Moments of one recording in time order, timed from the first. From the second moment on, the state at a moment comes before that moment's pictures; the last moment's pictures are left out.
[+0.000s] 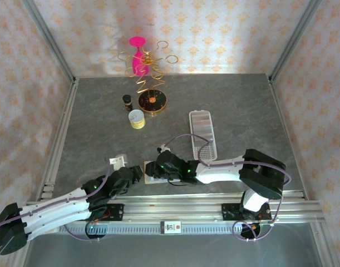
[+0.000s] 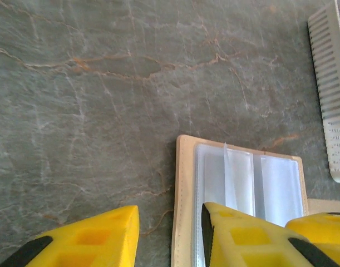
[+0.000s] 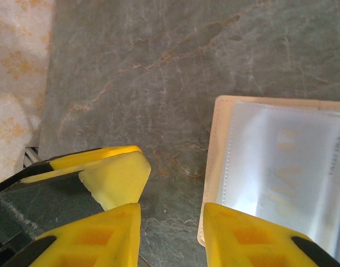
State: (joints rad) left arm -0.93 0.59 0.15 -0.32 -0.42 -1.16; right arm 1.18 1.62 0.79 0.18 0.01 1.08
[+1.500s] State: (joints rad) left arm -0.93 0.71 0.22 -0.13 -0.18 -0.95; right arm 0.46 1.44 0.86 -0.39 0.04 -1.27
